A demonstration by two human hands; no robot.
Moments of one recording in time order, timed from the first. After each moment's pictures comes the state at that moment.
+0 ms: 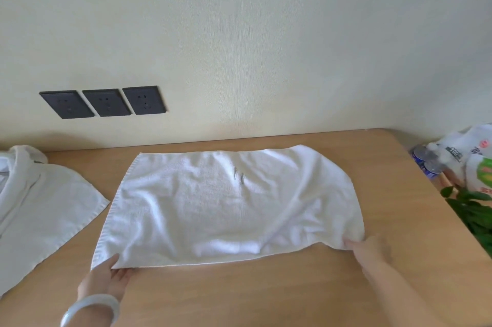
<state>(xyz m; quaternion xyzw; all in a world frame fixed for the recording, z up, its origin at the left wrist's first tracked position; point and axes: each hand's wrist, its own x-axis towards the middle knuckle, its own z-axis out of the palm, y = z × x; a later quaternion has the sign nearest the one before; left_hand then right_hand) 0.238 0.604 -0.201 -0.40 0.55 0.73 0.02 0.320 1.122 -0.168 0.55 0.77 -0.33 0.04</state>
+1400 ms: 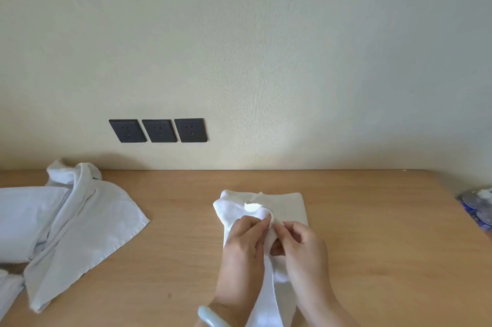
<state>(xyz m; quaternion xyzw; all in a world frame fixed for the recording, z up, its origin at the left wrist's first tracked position) 0.255 0.803 -0.045 0.15 0.87 0.43 -0.16 0.274 0.910 -0.010 0.20 0.73 -0.65 -0.08</state>
